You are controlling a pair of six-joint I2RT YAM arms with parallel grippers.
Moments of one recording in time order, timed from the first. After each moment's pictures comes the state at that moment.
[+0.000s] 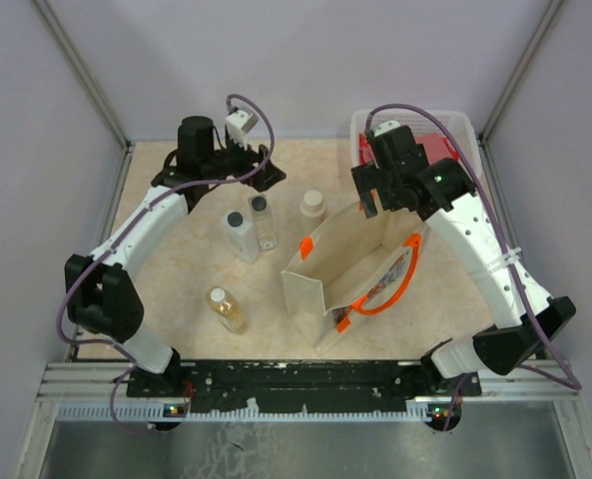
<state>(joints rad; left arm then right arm) -0.35 1.62 1.43 -0.15 0.54 0.00 0.55 1.41 1.70 -1.15 0.42 0.06</state>
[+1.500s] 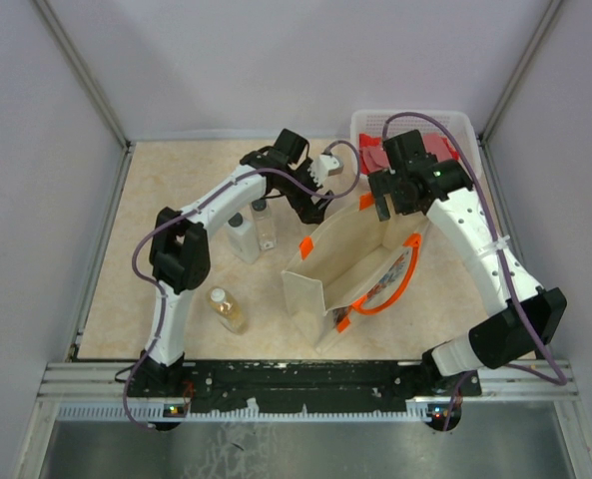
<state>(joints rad) -0.61 2.18 1.96 -0.71 0.41 0.44 0.39 1.43 1.55 -1.08 0.37 0.03</state>
